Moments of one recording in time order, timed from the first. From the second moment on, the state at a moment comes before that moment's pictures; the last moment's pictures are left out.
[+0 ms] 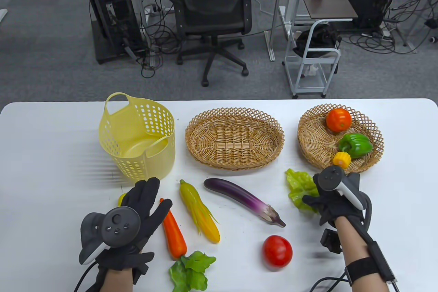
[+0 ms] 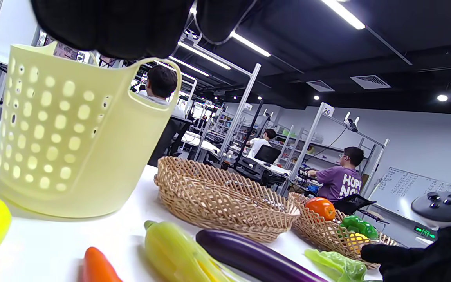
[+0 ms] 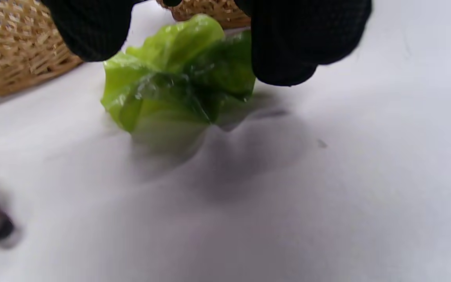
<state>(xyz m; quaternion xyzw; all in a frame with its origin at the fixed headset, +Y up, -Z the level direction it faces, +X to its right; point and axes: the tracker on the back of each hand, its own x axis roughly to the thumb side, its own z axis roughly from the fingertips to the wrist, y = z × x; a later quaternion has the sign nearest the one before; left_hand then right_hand) -0.239 -0.609 -0.252 0.05 -0.14 0.19 0.97 0.261 -0.755 -0.367 -0.12 0.22 0.96 0.14</state>
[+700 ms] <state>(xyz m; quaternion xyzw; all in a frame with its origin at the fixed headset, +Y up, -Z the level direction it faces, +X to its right) -0.237 -0.612 -0.257 0.04 -0.14 0.18 0.97 0.262 -0.768 -0.366 -0.13 0.11 0.98 0.12</state>
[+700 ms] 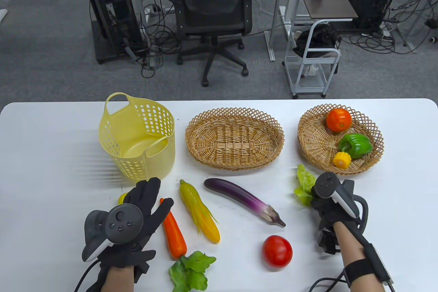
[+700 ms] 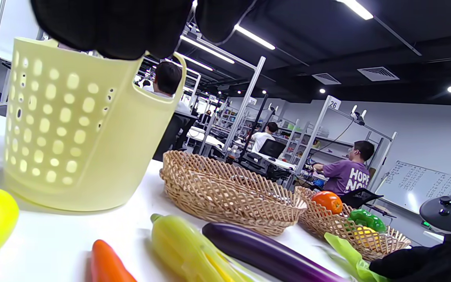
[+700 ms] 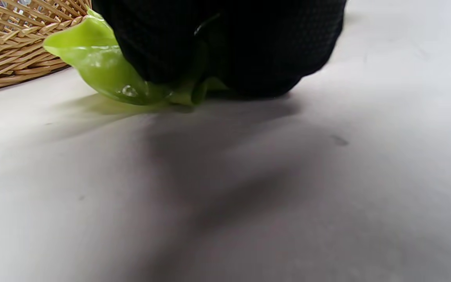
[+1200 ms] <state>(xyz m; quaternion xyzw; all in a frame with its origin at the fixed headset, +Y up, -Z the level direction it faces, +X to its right) -0.239 -0.611 -0.256 0.04 -0.14 0.19 0.97 0.272 -0.712 -0.359 -0.08 0.04 0.97 0.25</state>
